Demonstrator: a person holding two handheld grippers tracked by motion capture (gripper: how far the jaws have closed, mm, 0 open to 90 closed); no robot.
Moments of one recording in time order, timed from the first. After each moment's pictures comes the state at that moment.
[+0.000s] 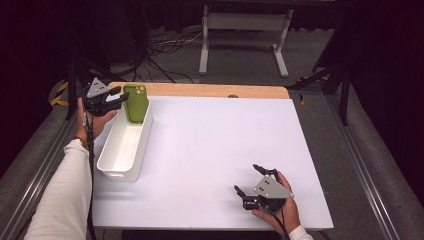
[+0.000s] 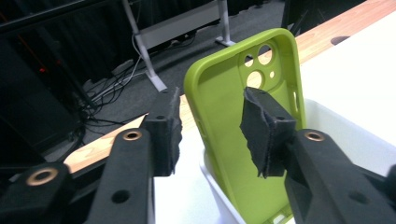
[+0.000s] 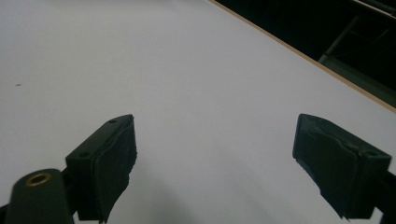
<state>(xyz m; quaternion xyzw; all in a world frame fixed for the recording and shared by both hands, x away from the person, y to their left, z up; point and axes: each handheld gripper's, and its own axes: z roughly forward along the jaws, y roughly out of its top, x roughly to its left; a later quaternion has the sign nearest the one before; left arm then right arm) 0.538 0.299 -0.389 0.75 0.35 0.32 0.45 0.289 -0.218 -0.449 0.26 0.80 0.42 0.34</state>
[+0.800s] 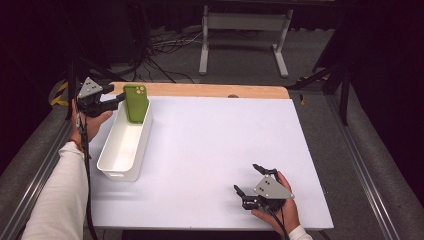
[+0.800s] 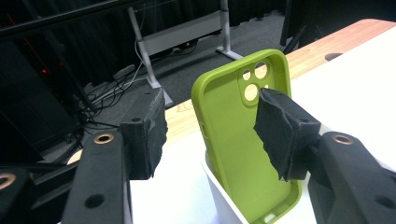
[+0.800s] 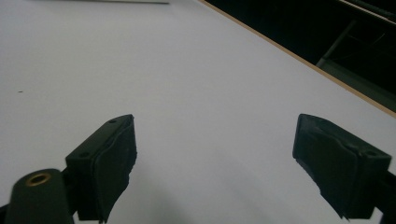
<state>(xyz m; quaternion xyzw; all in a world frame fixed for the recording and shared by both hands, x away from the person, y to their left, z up) 0.526 0.307 -0.379 0.74 0.36 0.32 0.47 0.288 -0.217 -0.448 0.26 0.80 0.43 0.34</state>
